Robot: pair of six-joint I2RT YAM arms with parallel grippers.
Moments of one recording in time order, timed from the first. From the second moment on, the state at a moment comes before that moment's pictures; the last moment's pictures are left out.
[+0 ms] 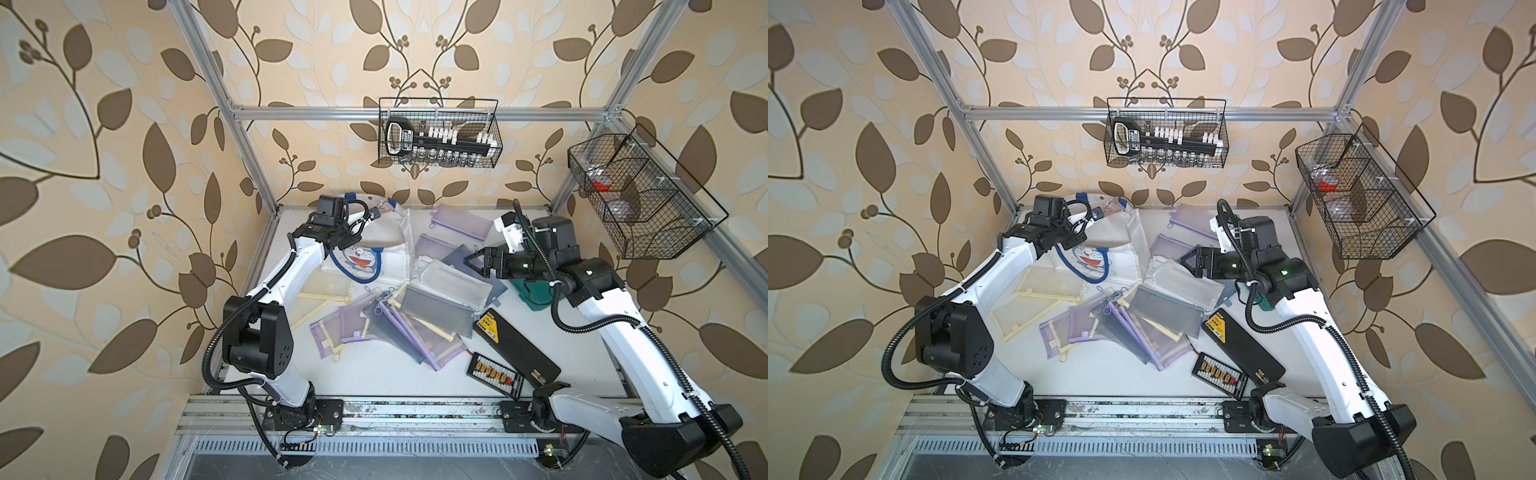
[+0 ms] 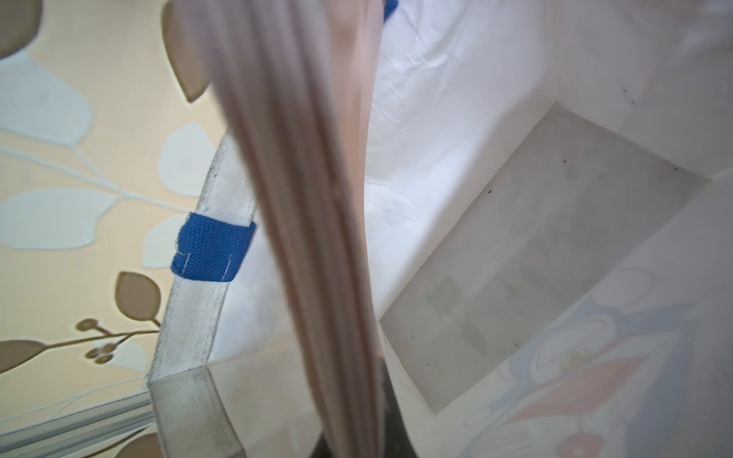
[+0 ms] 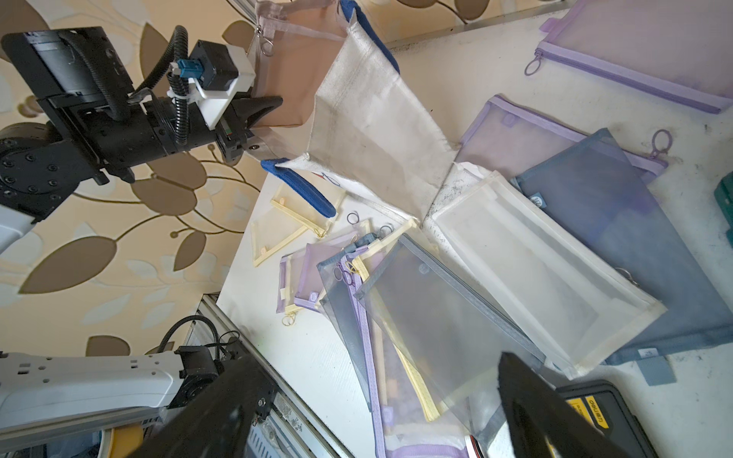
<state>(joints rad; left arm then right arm) -0.18 1.61 1.39 -0.45 0.07 0.95 0.27 1.16 1.29 -0.82 -0.44 0.38</state>
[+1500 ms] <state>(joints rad) -0.63 0.97 1.05 -0.90 0.23 -0.64 0.33 1.31 1.08 -0.76 -0.48 0.36</state>
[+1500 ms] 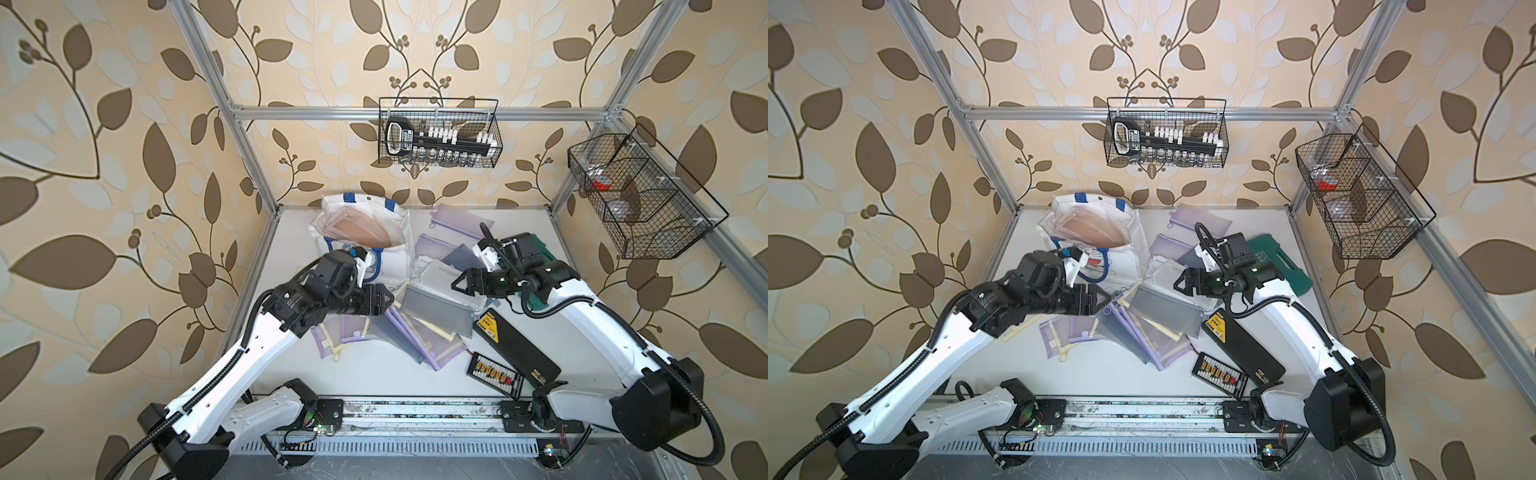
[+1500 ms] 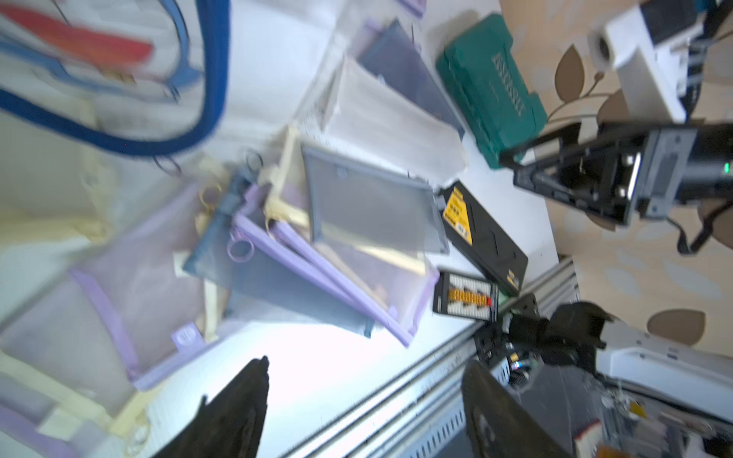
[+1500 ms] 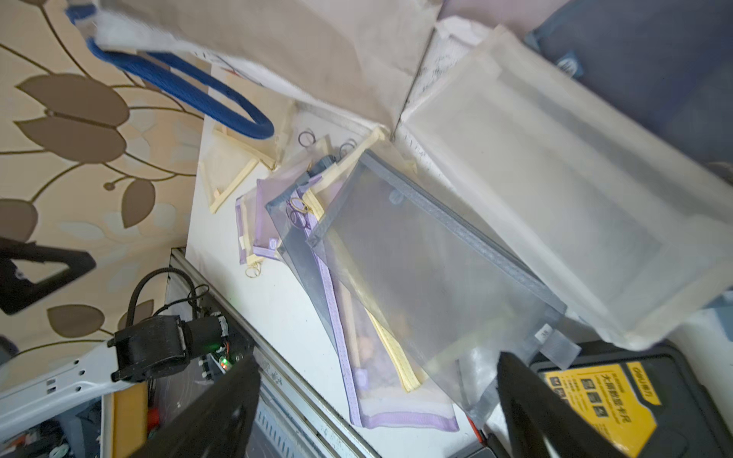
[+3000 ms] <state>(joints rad) -0.96 1.37 0.78 -0.28 0.06 -1.29 0.37 1.55 0.79 -0.41 -0.58 0.36</state>
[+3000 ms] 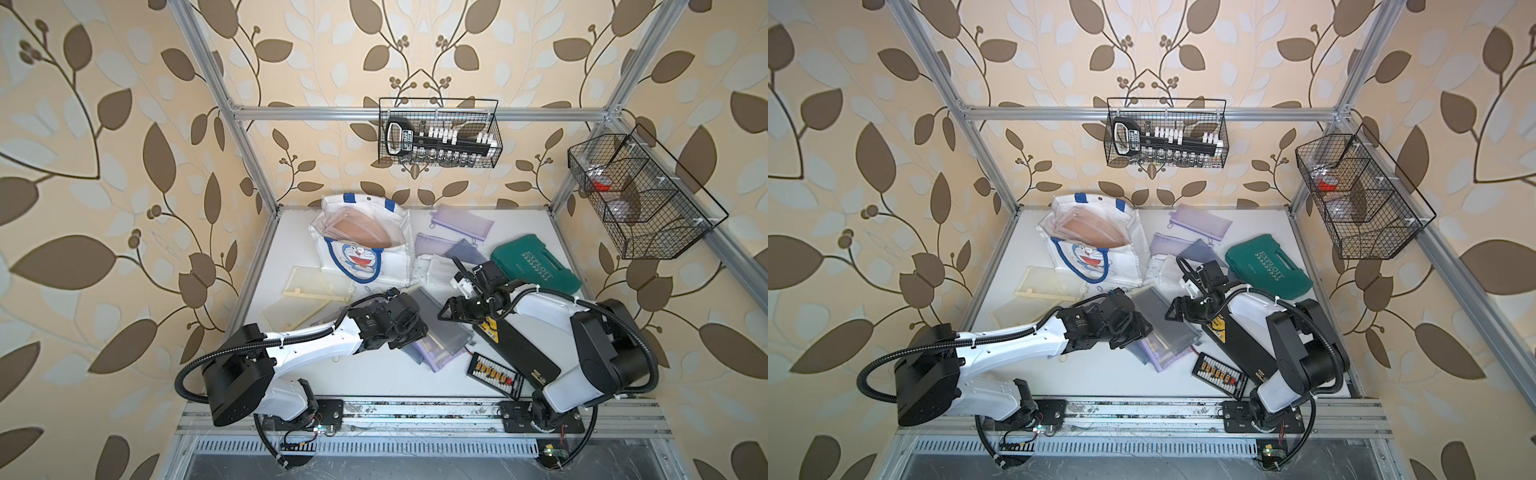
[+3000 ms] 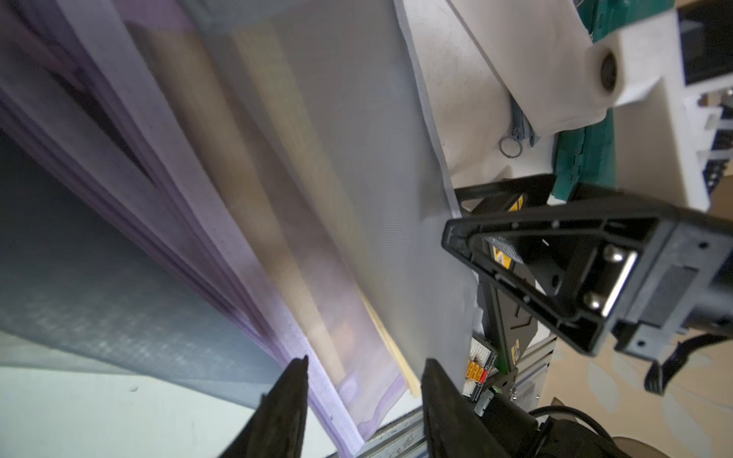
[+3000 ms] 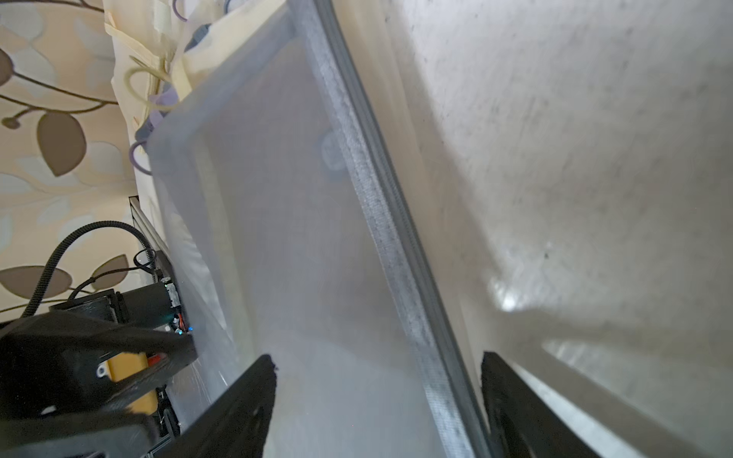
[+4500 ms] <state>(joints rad) -0.95 1.17 0.61 -0.32 -0.01 -1.27 0.52 1.51 0.68 -0.28 -0.62 0.42</state>
